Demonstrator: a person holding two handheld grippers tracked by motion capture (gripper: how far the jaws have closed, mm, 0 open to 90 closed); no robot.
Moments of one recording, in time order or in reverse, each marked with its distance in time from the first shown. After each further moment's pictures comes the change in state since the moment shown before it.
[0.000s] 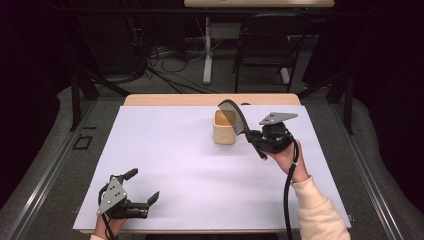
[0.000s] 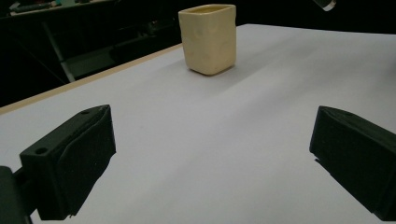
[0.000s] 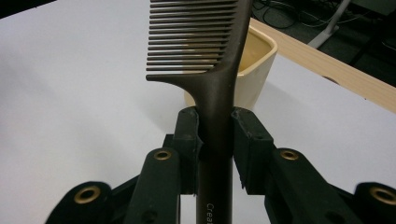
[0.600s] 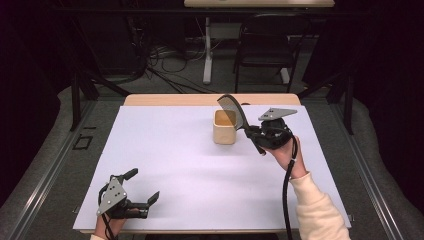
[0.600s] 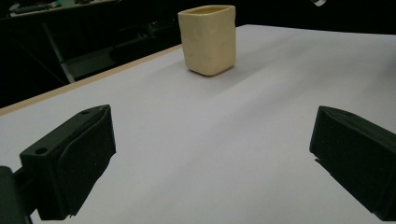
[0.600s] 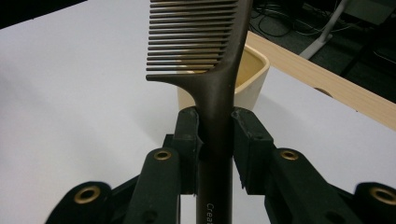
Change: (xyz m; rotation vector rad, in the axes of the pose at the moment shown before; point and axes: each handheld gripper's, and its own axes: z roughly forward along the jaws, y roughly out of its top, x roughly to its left) left arm 0.000 0.000 0.000 -0.002 0.000 0.000; right arm -0.003 0.010 0.002 -0.028 -0.015 -0.002
